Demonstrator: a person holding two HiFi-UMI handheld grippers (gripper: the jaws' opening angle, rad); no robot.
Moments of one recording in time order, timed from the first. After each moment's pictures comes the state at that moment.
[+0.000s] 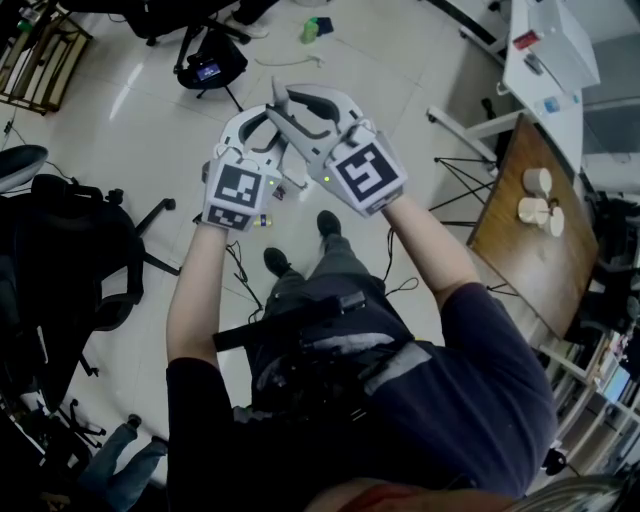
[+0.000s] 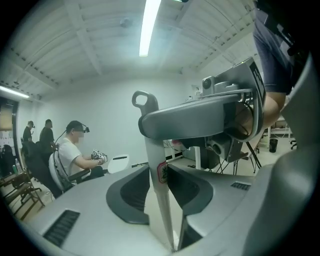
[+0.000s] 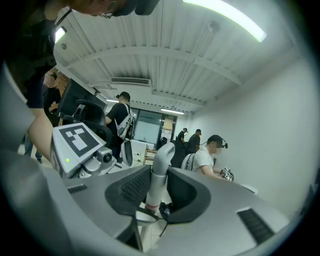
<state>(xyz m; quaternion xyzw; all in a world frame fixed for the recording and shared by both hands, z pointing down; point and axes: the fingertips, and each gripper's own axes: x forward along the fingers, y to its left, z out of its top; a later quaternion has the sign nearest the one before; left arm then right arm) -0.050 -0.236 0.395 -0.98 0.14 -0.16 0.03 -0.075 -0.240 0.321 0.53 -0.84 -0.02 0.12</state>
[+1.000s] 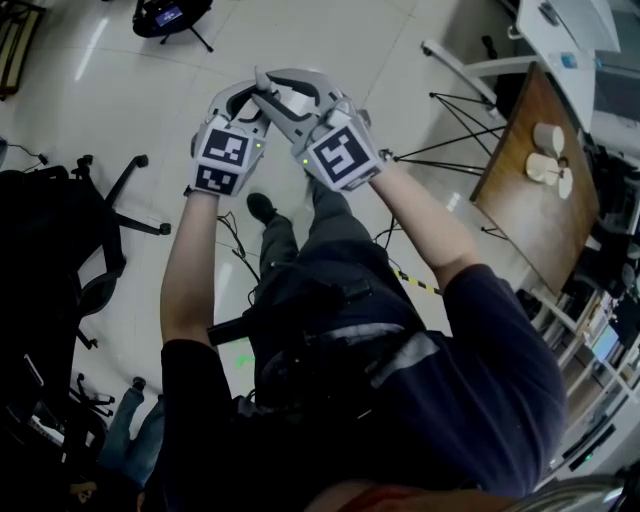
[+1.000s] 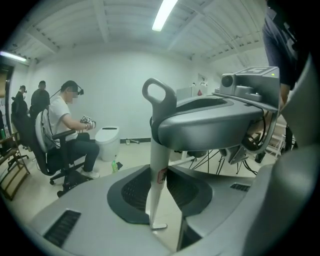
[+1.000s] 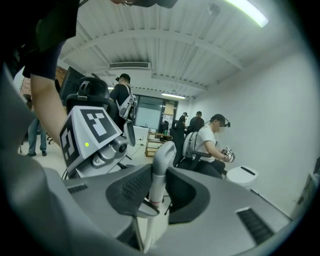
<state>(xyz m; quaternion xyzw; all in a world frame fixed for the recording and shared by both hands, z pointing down) -0.032 -0.220 0.553 -0.96 0.10 -0.25 -0.09 -0.060 -0.227 0.480 0.53 -0.83 0.03 0.18</state>
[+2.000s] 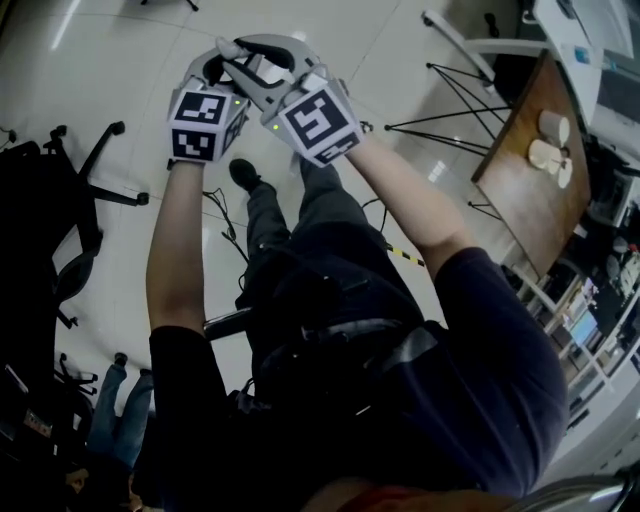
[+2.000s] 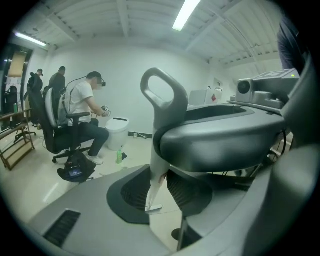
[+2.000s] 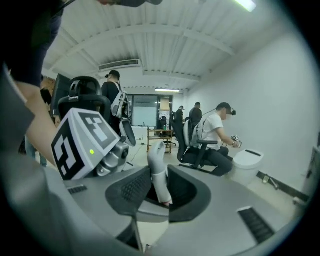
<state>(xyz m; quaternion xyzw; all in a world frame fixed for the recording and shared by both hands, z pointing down) -0.053 -0.245 0.606 -0.94 0.15 -0.25 -0.17 -0.092 -0.250 0.533 0.53 -0.82 0.10 0.17</state>
